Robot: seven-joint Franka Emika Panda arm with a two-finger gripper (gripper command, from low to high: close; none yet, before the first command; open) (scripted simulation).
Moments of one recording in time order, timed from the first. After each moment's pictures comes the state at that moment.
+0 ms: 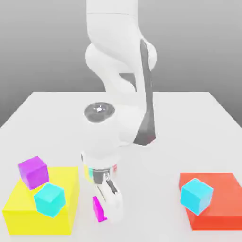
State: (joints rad) arm -0.02 0.29 -0.08 -2.67 0.07 2.97 1.76
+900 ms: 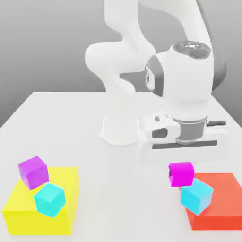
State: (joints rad) arm 0.24 -0.03 0.13 -2.52 0.05 2.49 0.83
